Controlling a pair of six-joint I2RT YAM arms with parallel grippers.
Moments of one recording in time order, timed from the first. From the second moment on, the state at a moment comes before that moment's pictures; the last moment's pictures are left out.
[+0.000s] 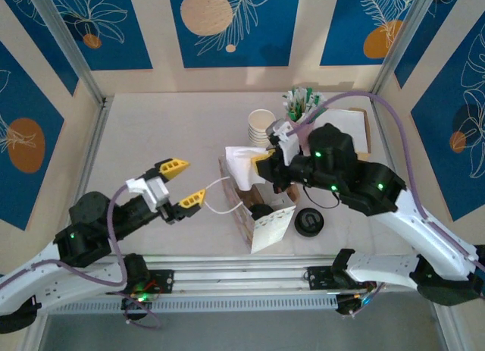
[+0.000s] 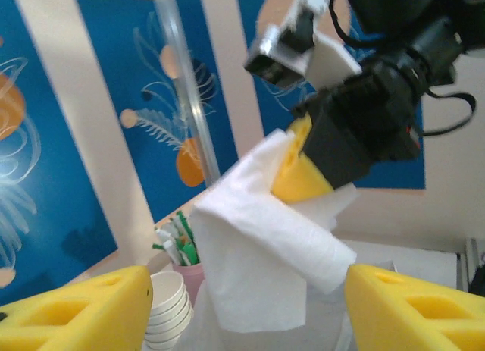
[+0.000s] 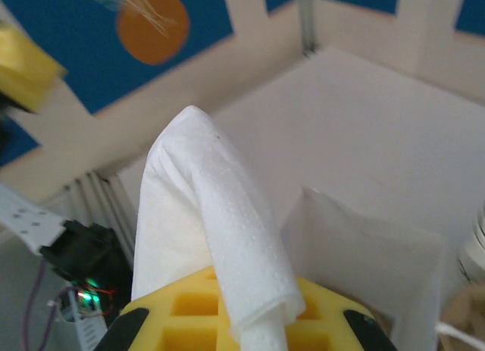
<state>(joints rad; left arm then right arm) -1.11 0.53 0.87 -0.18 -0.10 0.20 0.94 1.07 1.47 -0.83 -0.05 0.21</state>
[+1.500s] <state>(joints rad) -1.11 0.52 0.86 -0.49 -0.37 -0.08 1.00 1.39 1.55 -1.10 0.24 0.29</state>
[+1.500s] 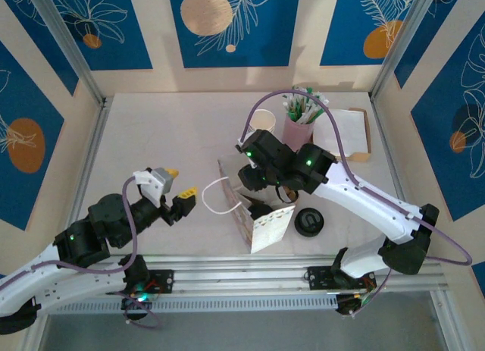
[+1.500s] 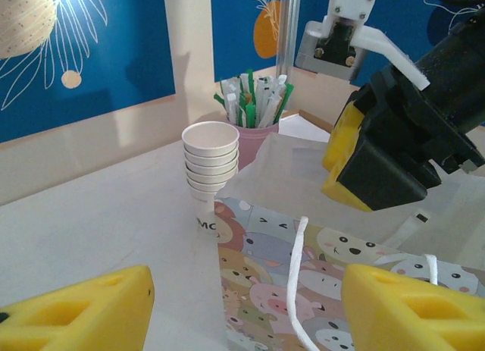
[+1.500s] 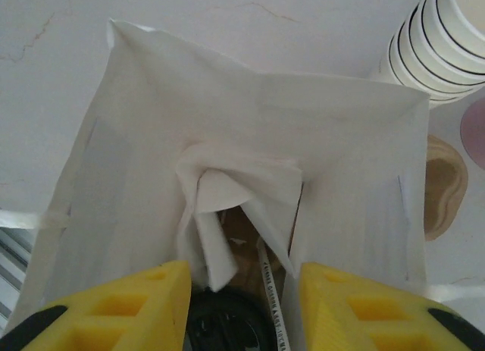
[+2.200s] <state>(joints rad) -1.11 0.58 0.77 -0.31 -0.66 0.05 0.91 0.64 1.03 -0.54 0.32 0.07</state>
